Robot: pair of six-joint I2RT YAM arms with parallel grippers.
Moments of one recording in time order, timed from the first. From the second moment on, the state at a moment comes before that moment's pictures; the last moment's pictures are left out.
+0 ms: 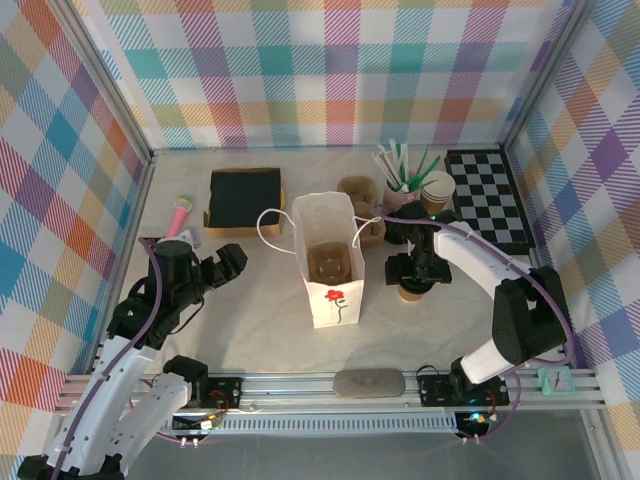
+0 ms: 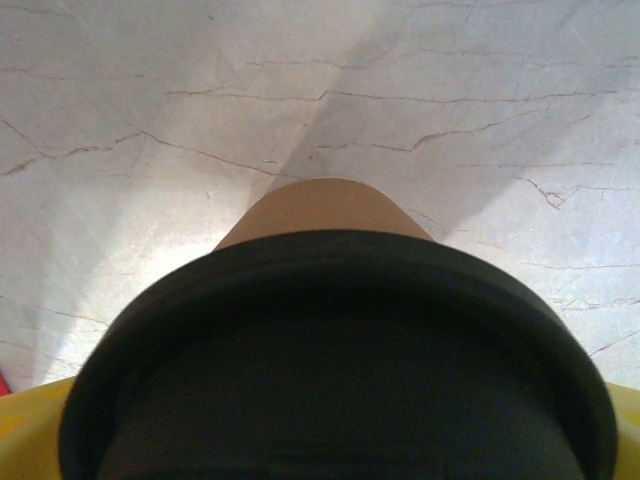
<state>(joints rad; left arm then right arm) -0.31 0.65 0.78 -0.74 0.02 -0.73 0.41 1.53 1.07 -1.07 0.03 0.36</state>
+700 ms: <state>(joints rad) -0.31 0.65 0.80 -0.74 0.02 -0.73 0.41 1.59 1.02 -1.01 0.03 0.36</state>
